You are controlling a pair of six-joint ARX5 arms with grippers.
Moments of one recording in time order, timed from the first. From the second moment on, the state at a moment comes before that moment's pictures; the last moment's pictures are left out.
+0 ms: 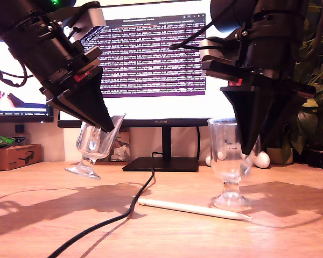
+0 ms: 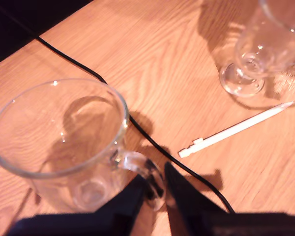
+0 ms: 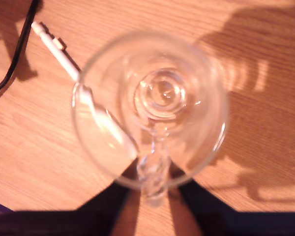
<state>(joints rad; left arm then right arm) -0.55 1.42 0.94 -0.39 0.25 0.21 0.58 1.58 1.18 -0.96 -0.07 0.13</state>
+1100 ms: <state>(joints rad) -0.60 1.42 0.94 -0.28 0.43 0.21 0.54 1.50 1.18 -0.99 -0.20 0.12</state>
